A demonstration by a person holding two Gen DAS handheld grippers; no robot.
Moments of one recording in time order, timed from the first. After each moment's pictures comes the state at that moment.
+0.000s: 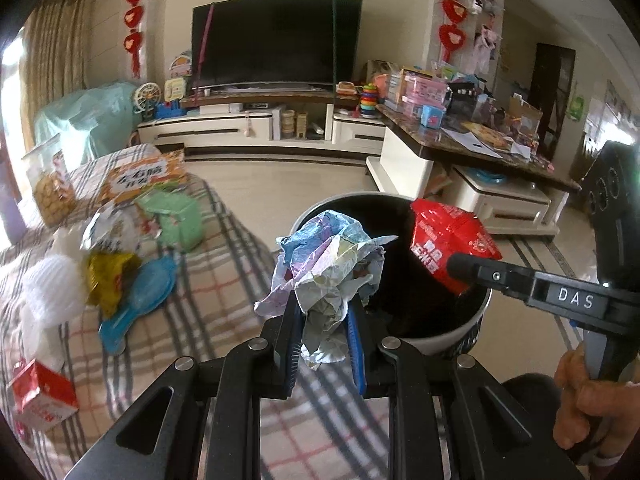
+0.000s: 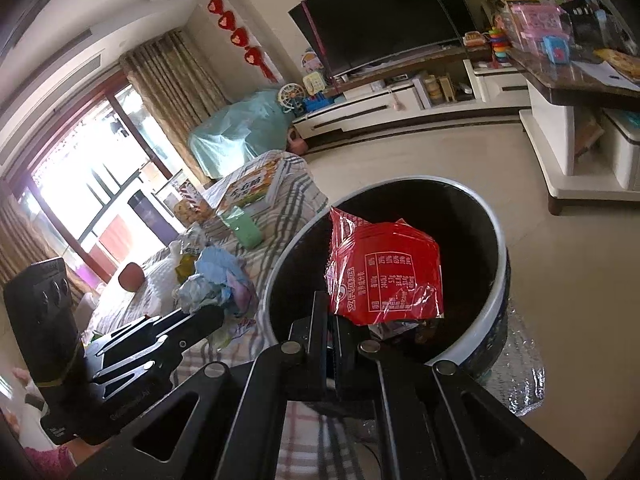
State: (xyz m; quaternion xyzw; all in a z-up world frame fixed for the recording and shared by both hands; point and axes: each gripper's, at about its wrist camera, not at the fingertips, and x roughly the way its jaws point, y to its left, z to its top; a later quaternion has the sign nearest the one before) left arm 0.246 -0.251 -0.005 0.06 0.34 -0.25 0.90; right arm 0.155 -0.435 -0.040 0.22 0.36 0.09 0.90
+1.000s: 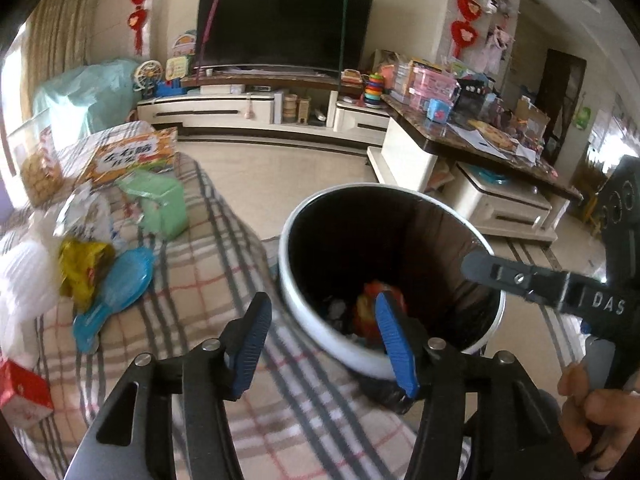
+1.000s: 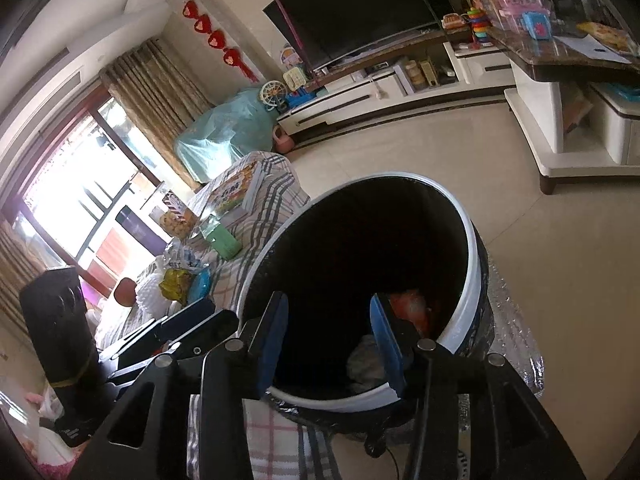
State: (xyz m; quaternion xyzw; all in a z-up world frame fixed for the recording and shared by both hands) left arm 0.269 -0.256 -0.018 0.02 0.37 -0.24 0.90; right arm 0.161 -0.454 -0.046 0.25 0.37 0.07 0.89
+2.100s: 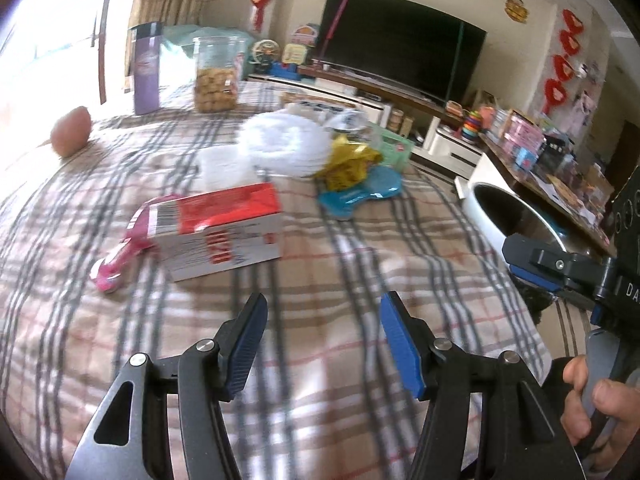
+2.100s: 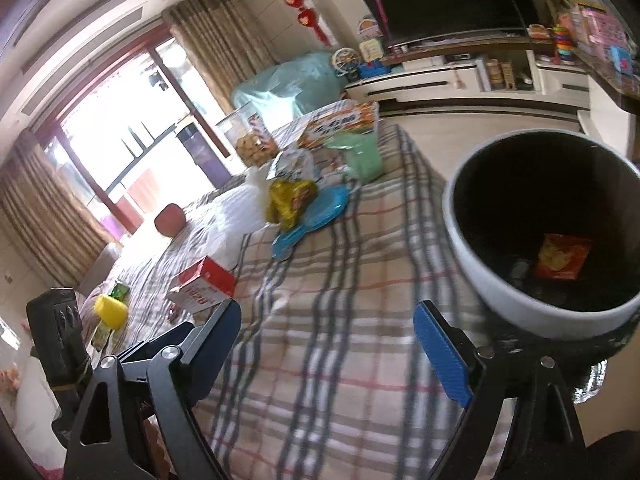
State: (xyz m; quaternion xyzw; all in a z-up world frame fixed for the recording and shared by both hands) left arm 0.141 -0.066 -0.017 -0.06 0.37 -0.12 0.92; right arm 0.155 -0.282 -0.053 0.17 0.39 0.18 0.89
